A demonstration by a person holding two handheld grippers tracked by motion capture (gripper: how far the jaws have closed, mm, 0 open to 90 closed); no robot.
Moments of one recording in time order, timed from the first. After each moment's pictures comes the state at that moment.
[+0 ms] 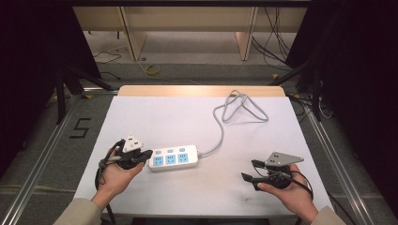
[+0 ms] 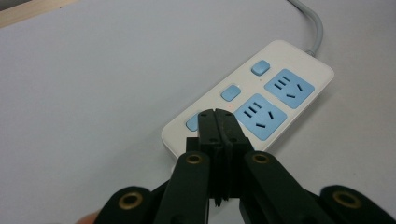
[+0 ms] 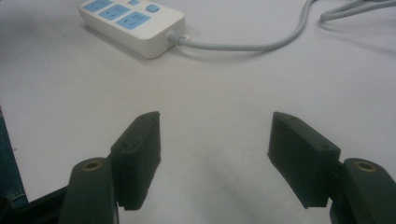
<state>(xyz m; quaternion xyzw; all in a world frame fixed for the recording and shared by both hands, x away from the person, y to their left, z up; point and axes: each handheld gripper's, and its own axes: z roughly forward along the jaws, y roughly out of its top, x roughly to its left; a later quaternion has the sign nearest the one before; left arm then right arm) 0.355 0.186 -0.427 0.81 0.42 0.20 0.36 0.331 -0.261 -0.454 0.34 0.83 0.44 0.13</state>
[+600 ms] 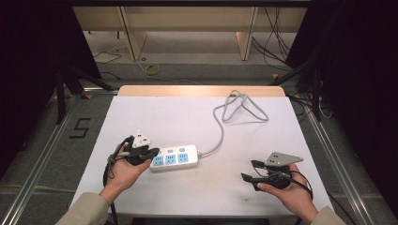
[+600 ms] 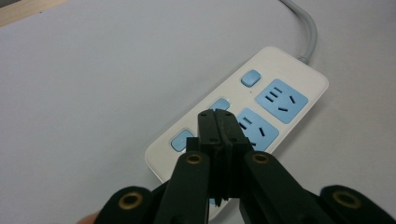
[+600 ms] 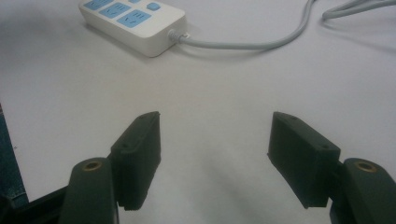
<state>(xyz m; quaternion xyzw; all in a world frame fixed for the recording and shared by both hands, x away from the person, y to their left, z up) 0.369 0.168 -0.427 0.82 0.41 0.20 0.36 0.331 -0.260 -0.455 0.33 0.83 0.43 0.13</state>
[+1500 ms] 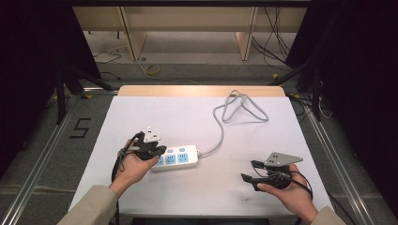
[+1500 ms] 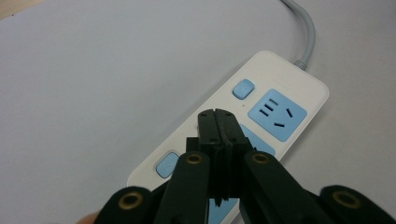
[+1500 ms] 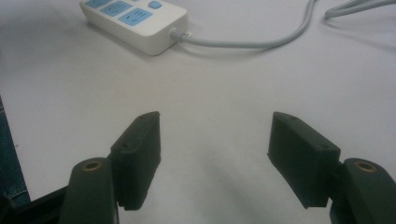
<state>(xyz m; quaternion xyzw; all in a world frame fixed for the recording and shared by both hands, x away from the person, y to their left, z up) 0.386 0.147 -0.430 0.83 0.40 0.18 0.34 0.331 -0.260 -0.455 0.33 0.83 0.43 0.13</state>
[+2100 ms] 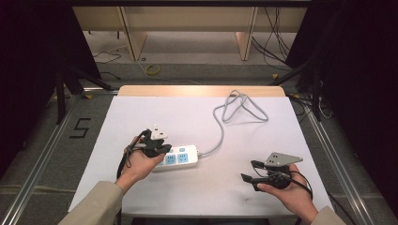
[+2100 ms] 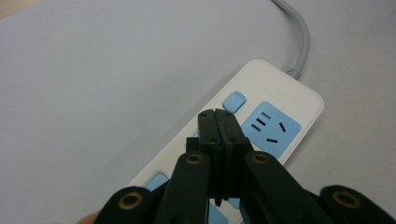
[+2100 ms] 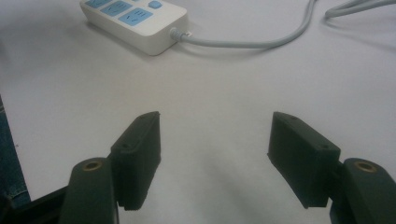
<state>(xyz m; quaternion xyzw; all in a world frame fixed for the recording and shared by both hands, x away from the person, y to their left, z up) 0.395 0.133 -0.429 0.84 0.39 0.18 0.33 0.331 -0.260 -0.455 0.33 0.83 0.43 0.13</state>
